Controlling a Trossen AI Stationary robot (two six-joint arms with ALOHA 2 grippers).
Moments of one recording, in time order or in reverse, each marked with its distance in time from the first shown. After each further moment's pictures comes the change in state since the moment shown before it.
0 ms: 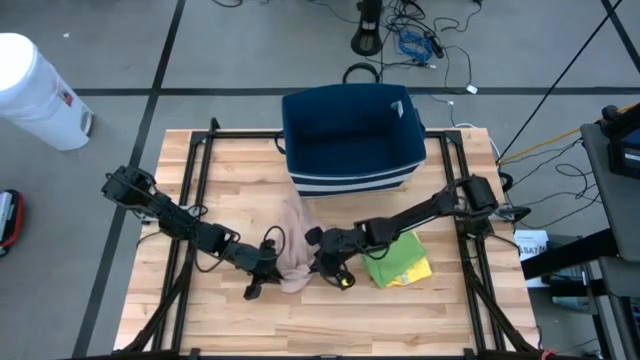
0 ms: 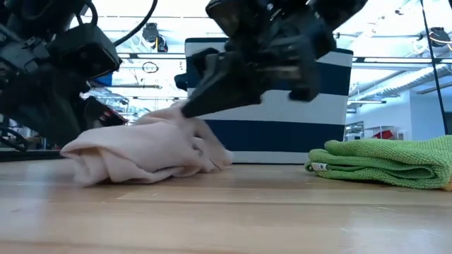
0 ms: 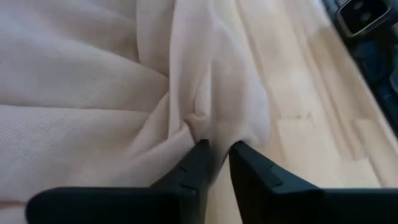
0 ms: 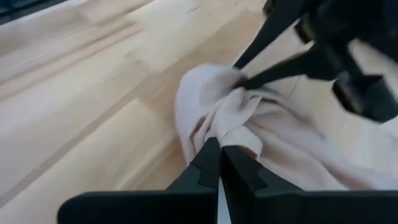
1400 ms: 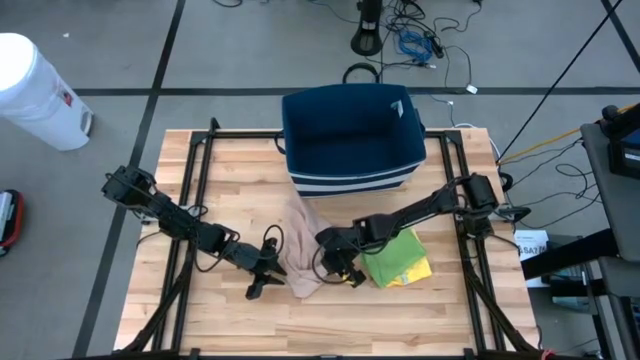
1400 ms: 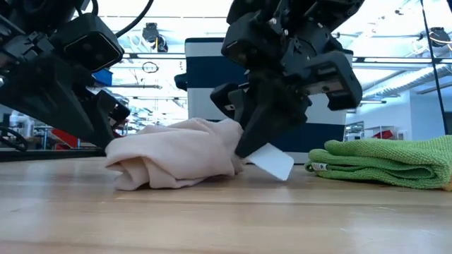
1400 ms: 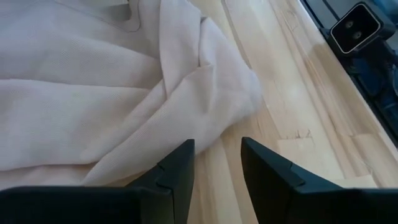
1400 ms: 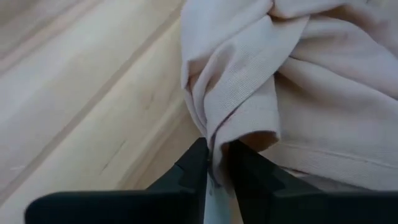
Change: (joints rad) left arm 0.001 0.000 0.001 0.053 -0.038 0.057; right arm -0.023 -0.008 0.000 -0.276 -0.107 0.089
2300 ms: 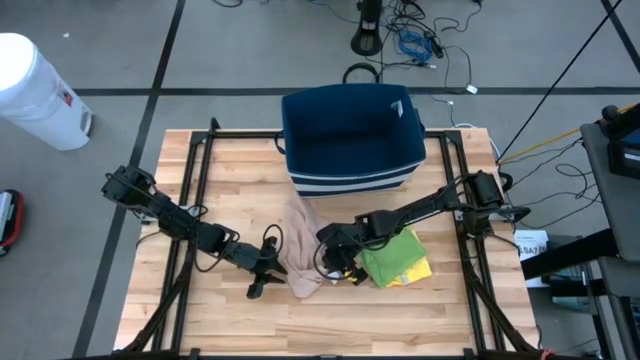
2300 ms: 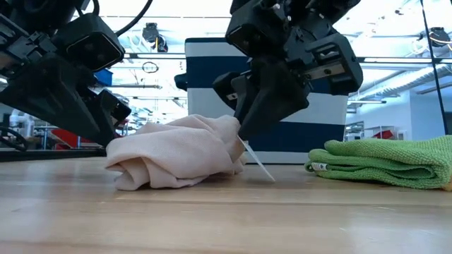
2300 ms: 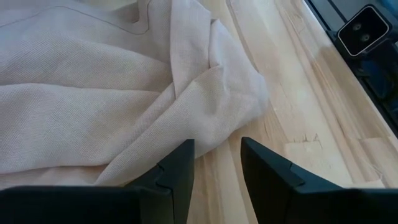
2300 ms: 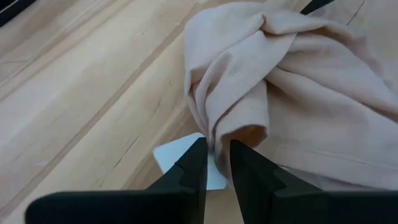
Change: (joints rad) left arm 0.000 0.000 0.000 0.002 -0.023 0.004; right arm -0.013 -0.045 0.000 -0.034 -0.020 -0.010
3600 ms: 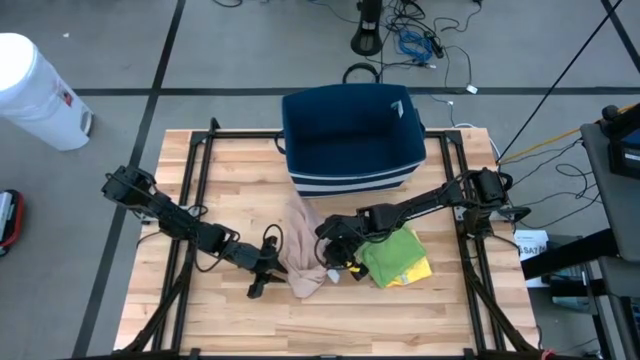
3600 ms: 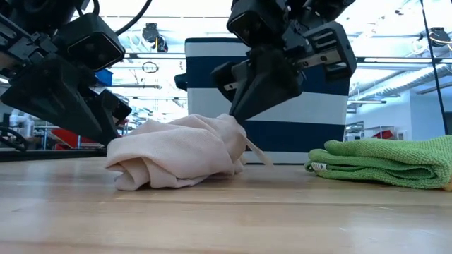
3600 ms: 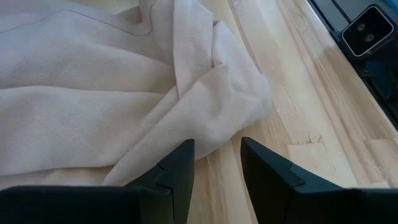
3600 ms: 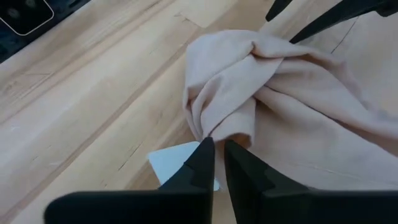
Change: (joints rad) left arm 0.000 0.000 0.000 0.001 -0.014 0.008; right arm -0.038 -0.035 0.000 0.004 -0.080 -0.045
